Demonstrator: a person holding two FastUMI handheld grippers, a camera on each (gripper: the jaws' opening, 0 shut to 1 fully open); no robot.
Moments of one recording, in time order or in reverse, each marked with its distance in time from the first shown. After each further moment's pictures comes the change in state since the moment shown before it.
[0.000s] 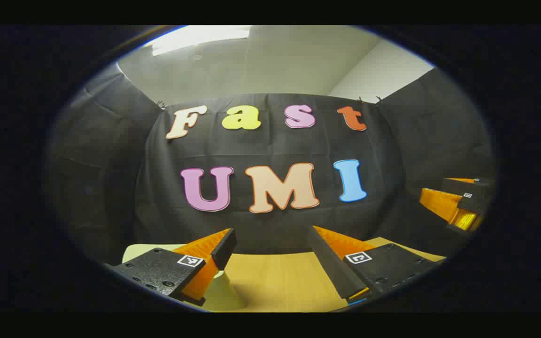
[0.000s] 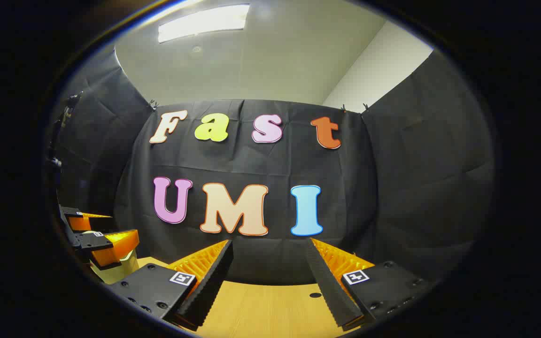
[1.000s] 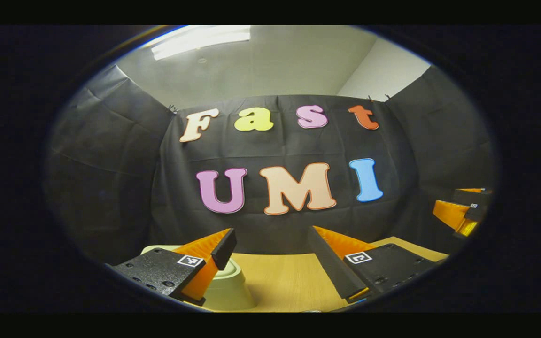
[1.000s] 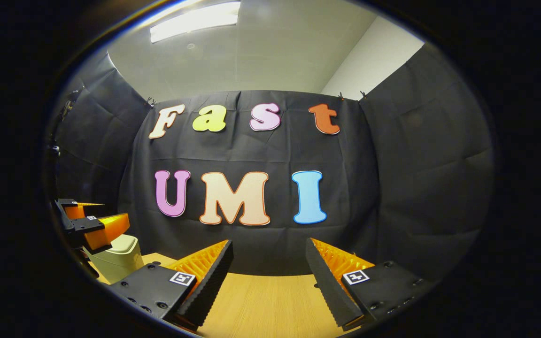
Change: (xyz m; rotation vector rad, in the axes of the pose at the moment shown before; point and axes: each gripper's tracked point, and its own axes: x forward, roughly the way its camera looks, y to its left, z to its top) left arm 0.000 0.016 0.002 0.020 0.003 0.071; right arm -0.003 -0.017 -0.019 0.032 0.088 0.004
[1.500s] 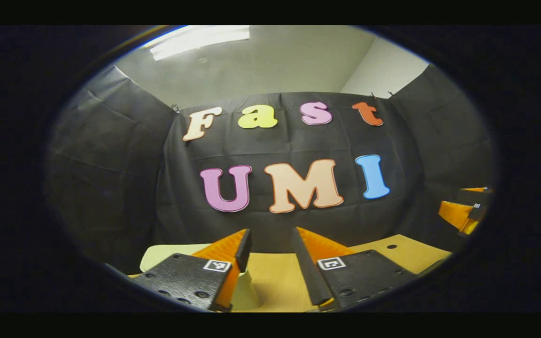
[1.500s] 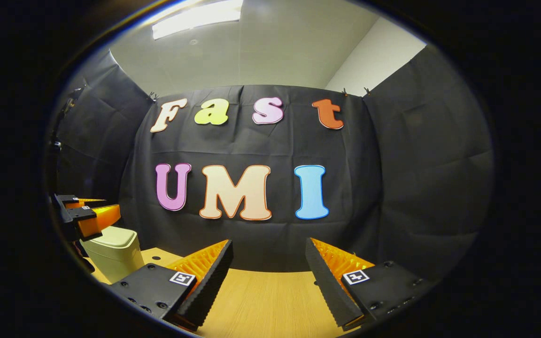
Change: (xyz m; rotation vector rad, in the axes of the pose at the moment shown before) left arm 0.006 0.016 -0.009 0.017 0.017 0.040; right arm 0.011 0.000 -0.015 -0.023 0.024 0.018
